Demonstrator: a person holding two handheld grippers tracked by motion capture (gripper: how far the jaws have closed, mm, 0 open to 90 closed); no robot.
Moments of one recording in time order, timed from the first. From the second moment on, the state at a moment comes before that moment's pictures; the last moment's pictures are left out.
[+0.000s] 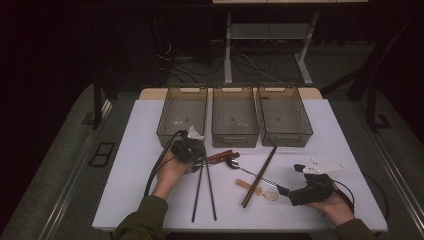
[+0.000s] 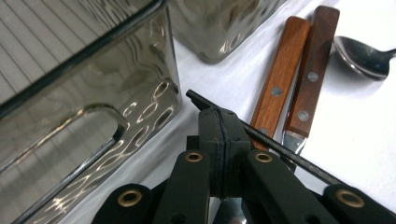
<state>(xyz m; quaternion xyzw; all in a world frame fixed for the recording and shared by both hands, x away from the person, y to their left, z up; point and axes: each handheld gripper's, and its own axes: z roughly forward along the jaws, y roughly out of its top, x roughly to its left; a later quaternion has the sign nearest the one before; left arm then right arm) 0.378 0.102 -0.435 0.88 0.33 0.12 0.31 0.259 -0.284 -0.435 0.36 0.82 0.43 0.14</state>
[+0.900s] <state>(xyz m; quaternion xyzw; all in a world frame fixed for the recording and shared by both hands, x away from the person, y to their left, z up) 0.299 0.077 -0.423 0.90 0.25 0.05 0.35 0.258 -0.284 -0.435 0.36 0.82 0.43 0.14</state>
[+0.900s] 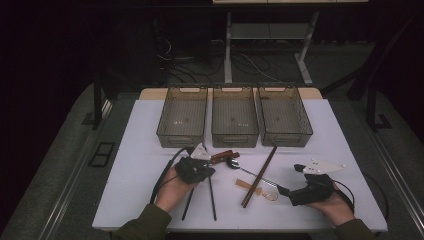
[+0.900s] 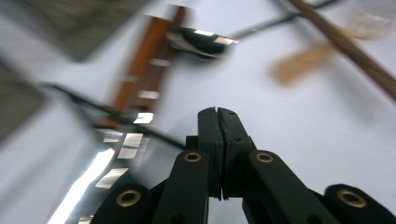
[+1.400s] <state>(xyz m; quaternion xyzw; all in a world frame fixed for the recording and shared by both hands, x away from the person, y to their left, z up) 0.266 0.069 -0.434 0.92 0.21 0.00 0.33 0.258 -0.284 -0.435 0.36 0.81 0.43 0.14</state>
